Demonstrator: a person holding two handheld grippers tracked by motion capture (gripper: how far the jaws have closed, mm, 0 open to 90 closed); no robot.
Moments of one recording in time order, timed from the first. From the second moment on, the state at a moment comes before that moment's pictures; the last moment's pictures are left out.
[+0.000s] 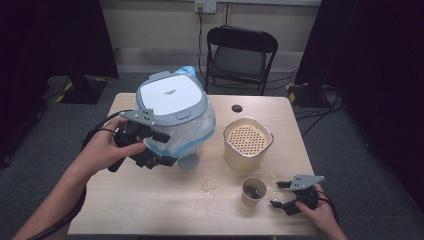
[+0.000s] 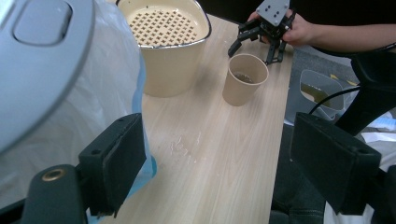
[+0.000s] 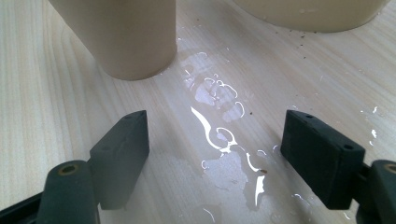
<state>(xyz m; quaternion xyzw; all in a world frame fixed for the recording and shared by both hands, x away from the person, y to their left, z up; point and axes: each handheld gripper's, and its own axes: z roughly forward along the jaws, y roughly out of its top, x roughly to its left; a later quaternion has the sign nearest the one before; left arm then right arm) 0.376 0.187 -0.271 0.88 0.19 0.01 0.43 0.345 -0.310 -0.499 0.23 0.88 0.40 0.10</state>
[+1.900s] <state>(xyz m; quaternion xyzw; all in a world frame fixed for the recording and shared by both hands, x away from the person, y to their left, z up) 0.431 0.151 -0.254 0.88 0.18 0.12 0.42 0.345 -0.310 -0.499 0.23 0.88 0.40 0.10</state>
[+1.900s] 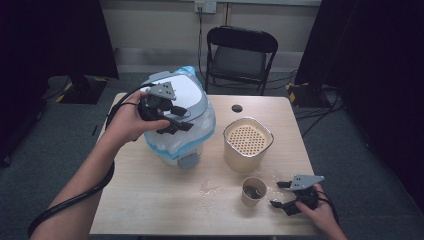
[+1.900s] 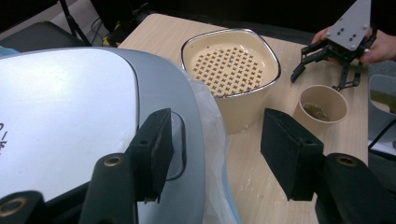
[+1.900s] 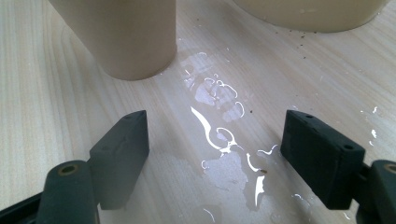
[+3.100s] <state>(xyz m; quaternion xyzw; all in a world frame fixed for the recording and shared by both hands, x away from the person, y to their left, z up) 0.383 0.146 -0.293 0.87 0.15 0.08 0.47 0.345 -0.310 -0.499 0.23 0.89 0.39 0.10</state>
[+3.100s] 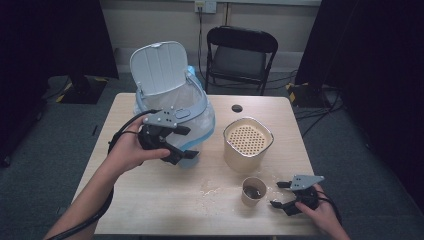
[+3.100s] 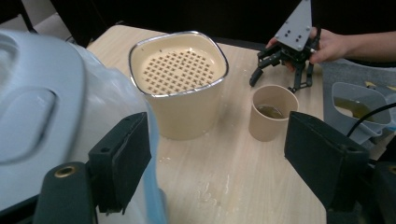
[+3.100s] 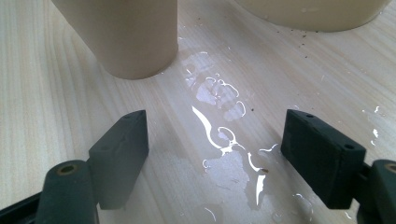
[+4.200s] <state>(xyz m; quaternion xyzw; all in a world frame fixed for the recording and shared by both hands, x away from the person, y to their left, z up) 0.358 0.146 -0.400 0.88 0.16 0.03 0.44 0.343 -0.309 -0.499 0.24 0.88 0.39 0.11</state>
